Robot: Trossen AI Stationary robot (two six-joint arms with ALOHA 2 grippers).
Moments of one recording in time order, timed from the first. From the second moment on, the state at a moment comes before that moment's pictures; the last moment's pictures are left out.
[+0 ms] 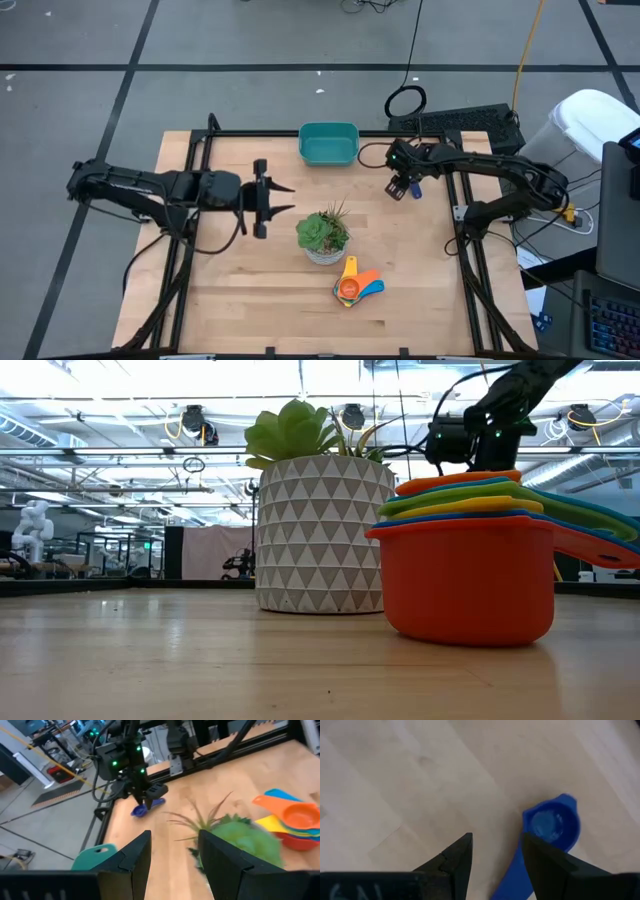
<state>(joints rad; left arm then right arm) -0.14 1.11 1.02 -0.29 -0.26 0.32 -0.55 1.35 0.78 -0.71 0.13 0.12</state>
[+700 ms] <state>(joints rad) 0.08 1.11 1.02 -0.28 0.07 0.37 -0.69 1.39 0.73 -0.62 0.07 0.08</state>
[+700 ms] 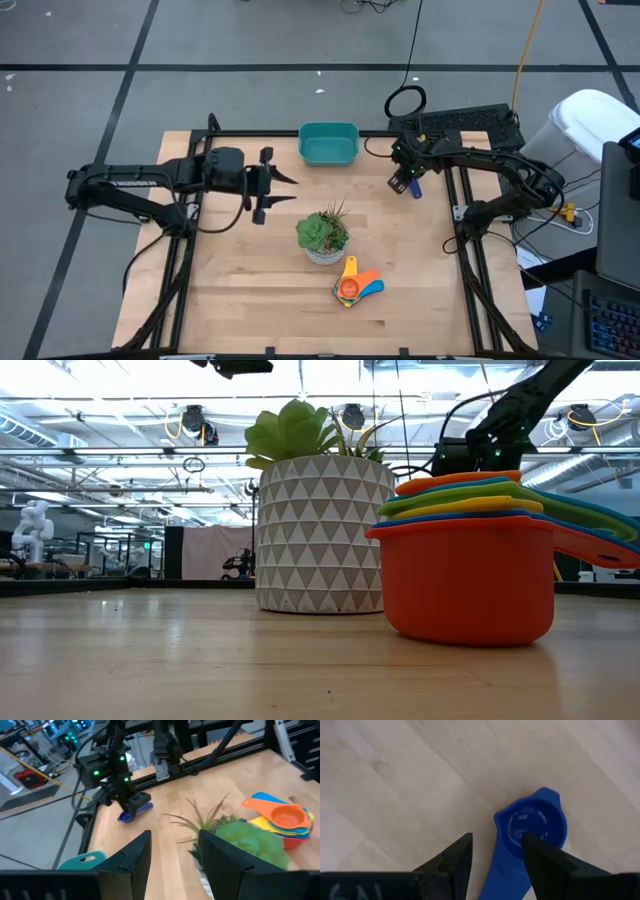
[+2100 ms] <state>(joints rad) 0.17 1.11 1.02 -0.23 0.08 0.29 0.04 1.14 0.75 -0.61 0.06 -0.04</state>
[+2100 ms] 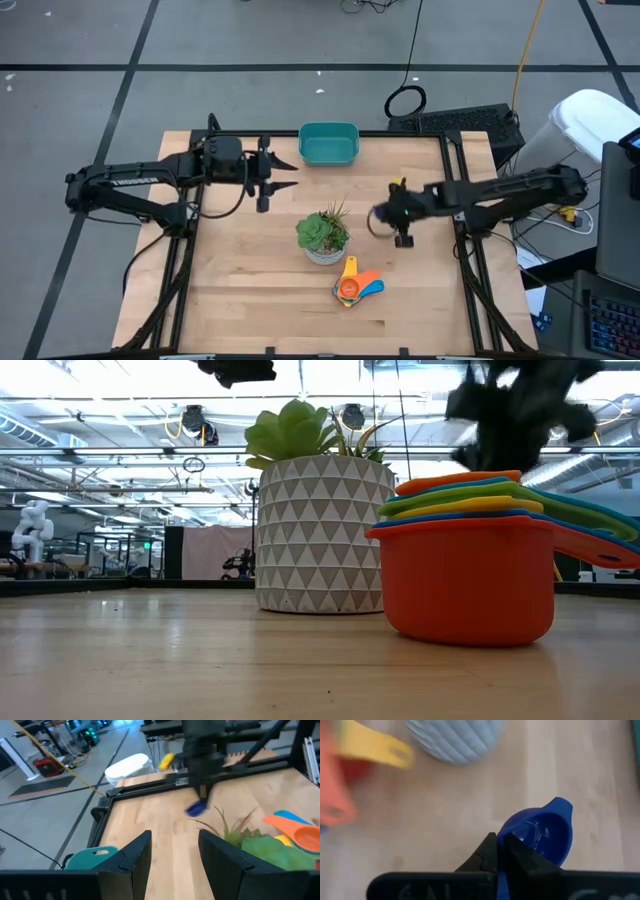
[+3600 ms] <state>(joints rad) -0.20 1.11 1.02 -0.15 -0.35 -0.19 0.61 1.72 1.20 -0.48 0.24 -0.01</state>
